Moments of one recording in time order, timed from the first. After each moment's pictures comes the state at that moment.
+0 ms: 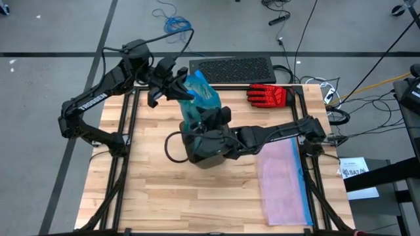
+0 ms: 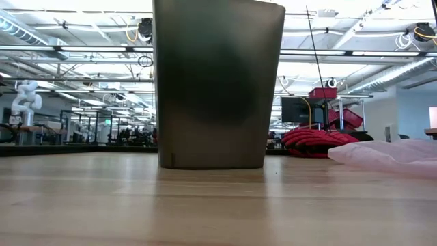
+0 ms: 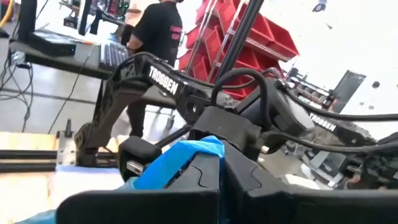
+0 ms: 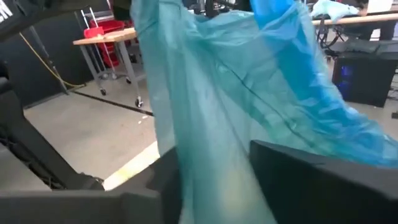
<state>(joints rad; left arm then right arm) 0.50 1.31 1.57 -0.26 1.05 -0.36 0.24 1.97 2.05 -0.42 1.10 0.54</state>
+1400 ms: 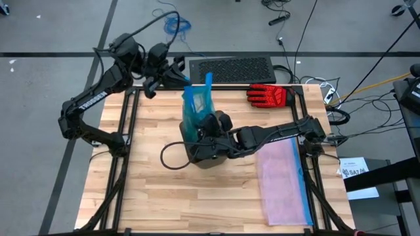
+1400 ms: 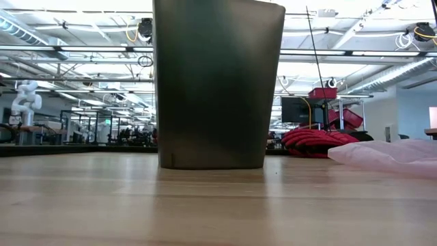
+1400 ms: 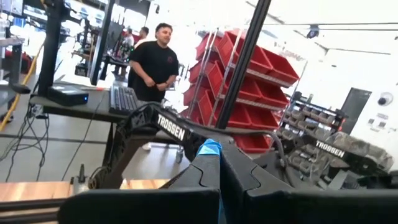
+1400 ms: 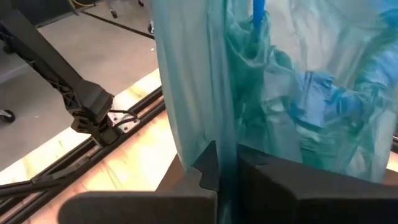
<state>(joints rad) 0.56 1.31 1.57 0.01 1.04 -0.49 0.24 1.98 2.05 -0.79 0.83 0.79</state>
